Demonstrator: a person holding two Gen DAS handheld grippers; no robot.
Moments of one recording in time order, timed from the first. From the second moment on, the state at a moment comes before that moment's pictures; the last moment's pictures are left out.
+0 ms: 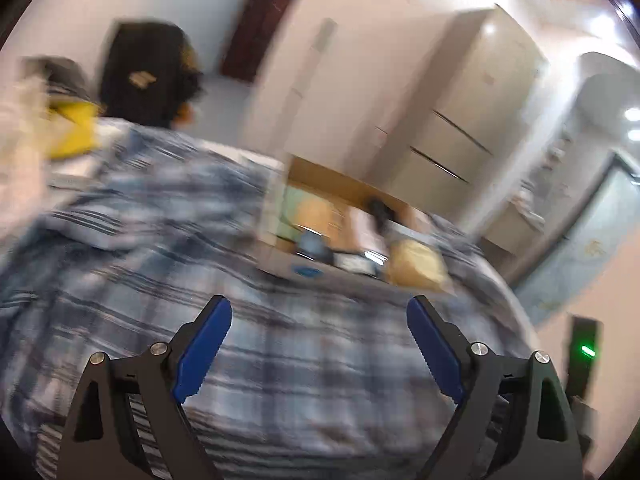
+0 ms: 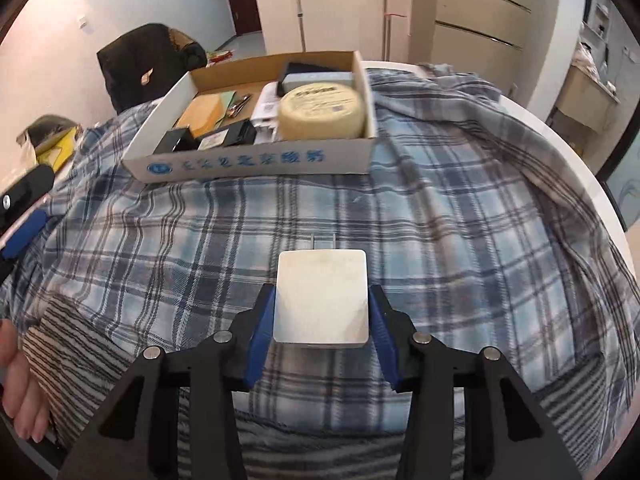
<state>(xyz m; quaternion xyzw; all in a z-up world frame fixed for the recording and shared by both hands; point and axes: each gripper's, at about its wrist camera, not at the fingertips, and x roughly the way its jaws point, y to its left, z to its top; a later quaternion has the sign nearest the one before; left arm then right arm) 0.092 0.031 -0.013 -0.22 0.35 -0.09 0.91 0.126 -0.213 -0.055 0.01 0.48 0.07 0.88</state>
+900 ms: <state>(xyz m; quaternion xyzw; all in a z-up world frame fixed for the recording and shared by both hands) 0.171 0.062 0.052 -0.15 0.25 -0.05 0.96 0.240 -0.134 0.020 0.04 0.42 0.11 0.90</state>
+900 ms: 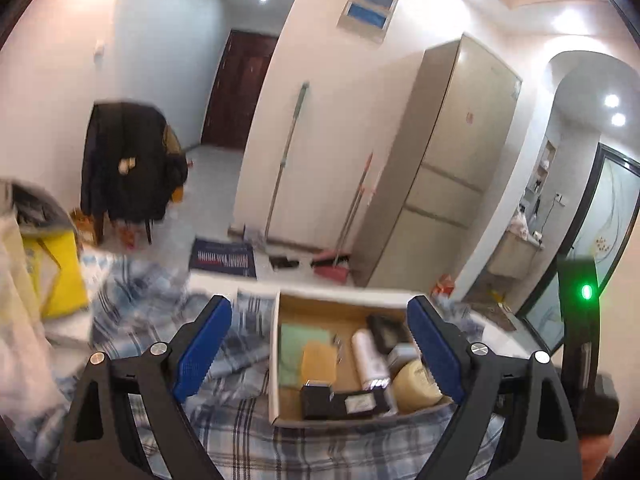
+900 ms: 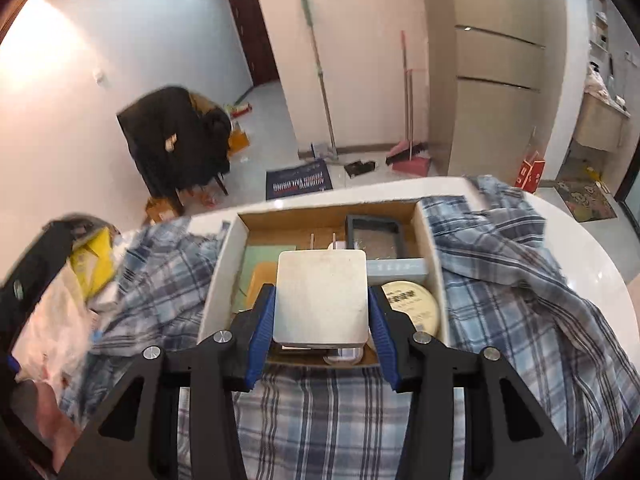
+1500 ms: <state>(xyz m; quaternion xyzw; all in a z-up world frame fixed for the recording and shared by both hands) 0.194 0.097 -0.003 -0.20 0.31 0.00 0.93 0.305 -0.092 -0.056 0.02 0.51 0.11 0.85</state>
